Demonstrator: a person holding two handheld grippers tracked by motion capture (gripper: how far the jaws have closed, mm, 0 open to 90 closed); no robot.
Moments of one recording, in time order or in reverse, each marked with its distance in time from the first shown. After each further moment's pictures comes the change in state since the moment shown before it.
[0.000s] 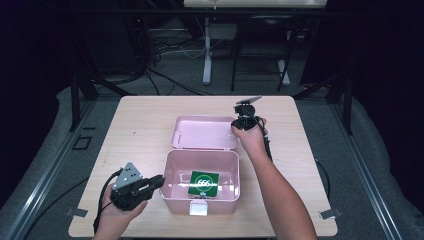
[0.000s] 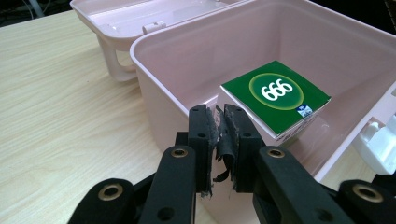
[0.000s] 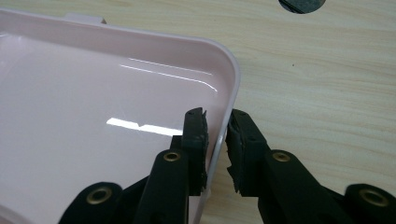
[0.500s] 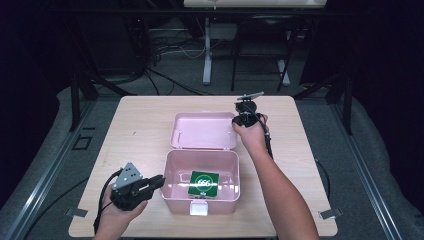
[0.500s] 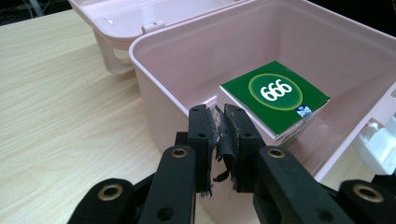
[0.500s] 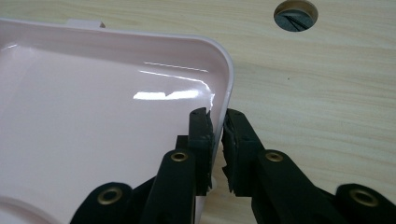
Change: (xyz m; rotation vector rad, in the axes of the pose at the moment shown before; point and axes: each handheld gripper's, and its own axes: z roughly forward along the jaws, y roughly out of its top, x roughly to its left) left arm 0.000 0.000 0.000 0.000 -0.002 -0.005; right arm 0.003 0.007 -0.016 -0.040 0.010 0.008
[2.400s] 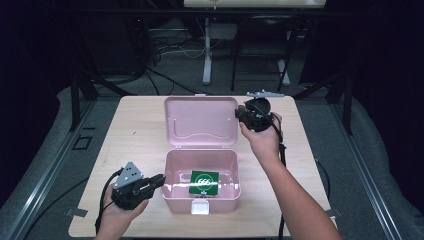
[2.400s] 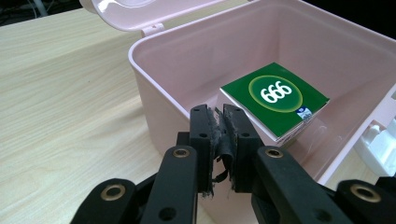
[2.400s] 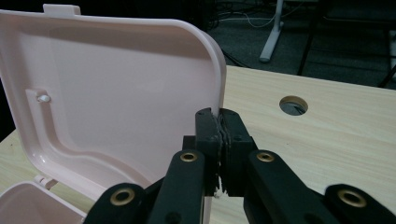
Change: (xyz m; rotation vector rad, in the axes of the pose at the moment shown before) left arm -0.001 0.002 0.002 -0.004 0.008 -0.011; right arm 0.021 -0.022 -0.104 -0.349 0.100 -0.146
